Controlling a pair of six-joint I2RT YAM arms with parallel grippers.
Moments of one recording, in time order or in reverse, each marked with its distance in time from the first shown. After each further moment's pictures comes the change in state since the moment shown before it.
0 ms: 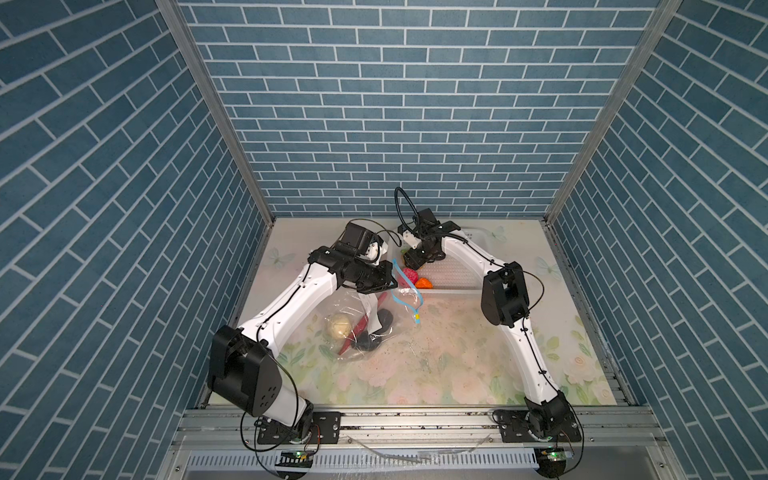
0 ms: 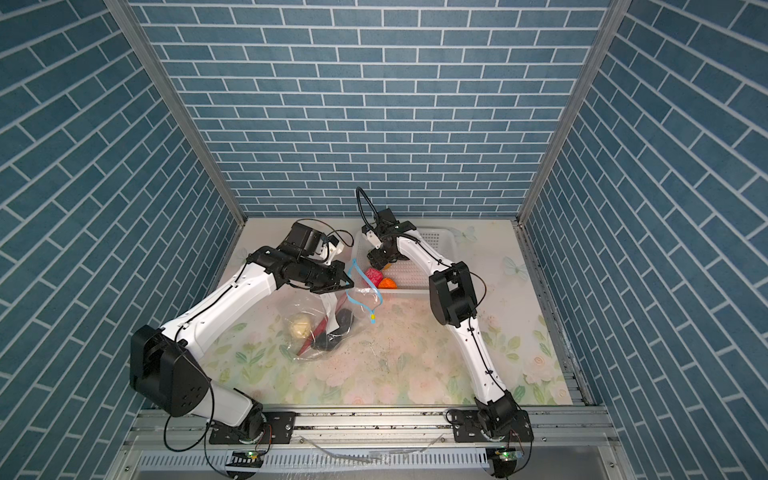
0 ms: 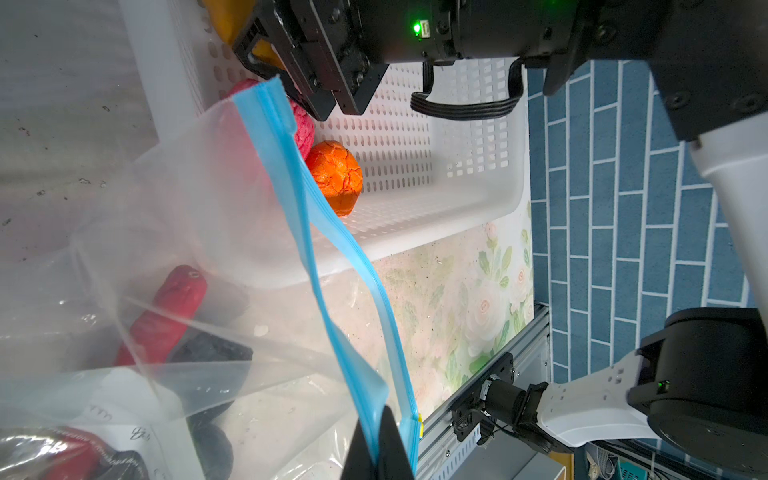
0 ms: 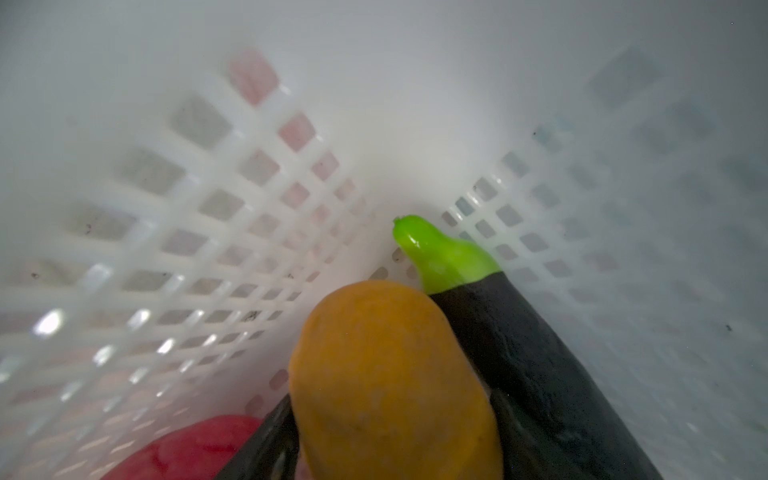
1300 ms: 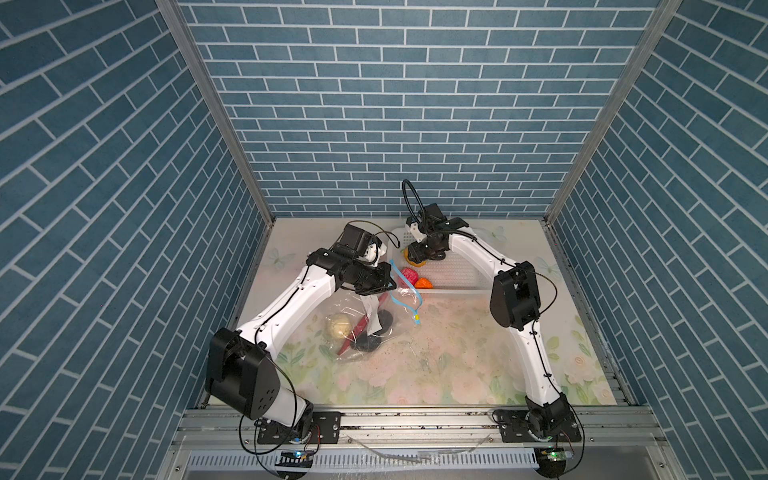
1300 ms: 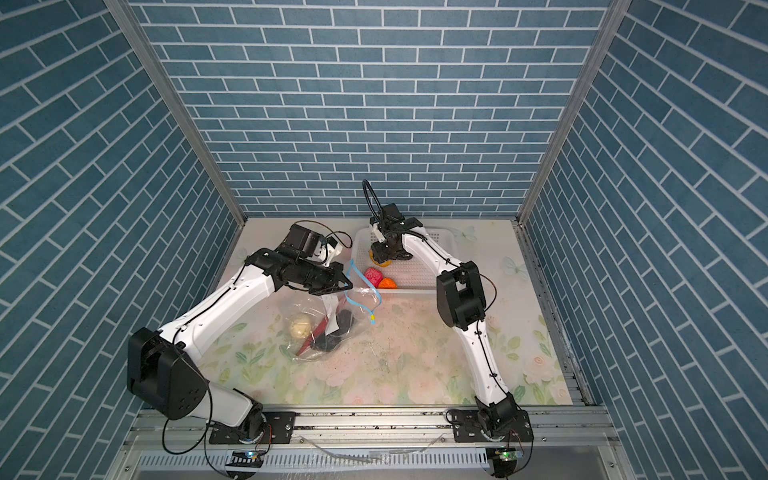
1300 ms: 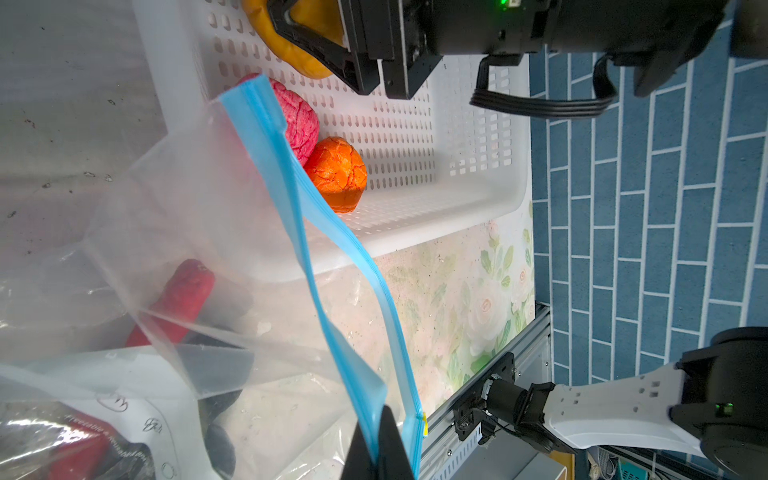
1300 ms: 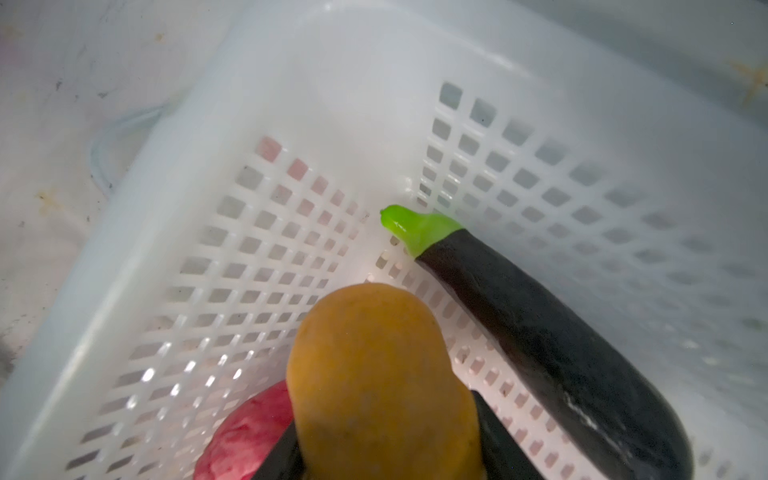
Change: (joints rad) left arm 0.006 -0.020 -0.028 0.012 0.001 0.000; right arm -0.014 -0.144 -0.128 0.024 -0.036 0.277
